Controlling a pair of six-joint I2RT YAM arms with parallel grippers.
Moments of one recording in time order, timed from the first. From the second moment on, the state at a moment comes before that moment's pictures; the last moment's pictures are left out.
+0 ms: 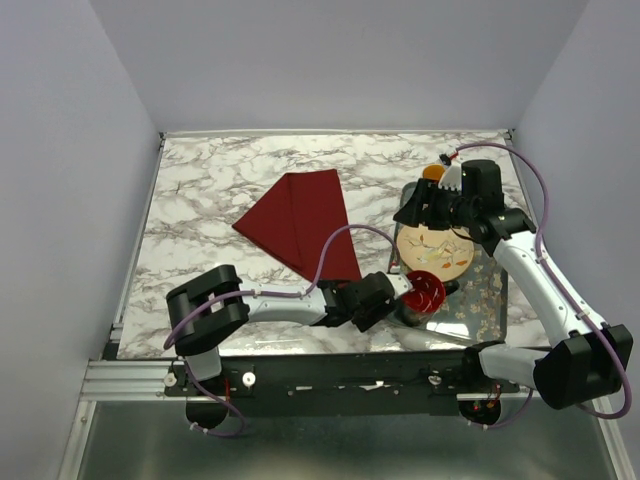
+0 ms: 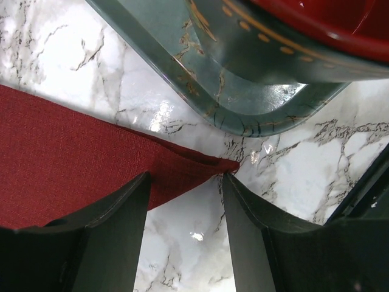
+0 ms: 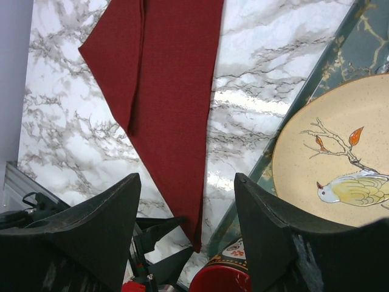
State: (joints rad) left arm -1.24 1.72 0.99 -0.16 -0.19 -0.12; right arm 0.23 1.22 1.07 -0.50 -0.39 0.36
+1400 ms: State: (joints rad) left arm -0.54 1.29 0.83 -0.04 0.19 -0.46; right arm 0.23 1.38 1.14 -0.47 -0.48 0.37
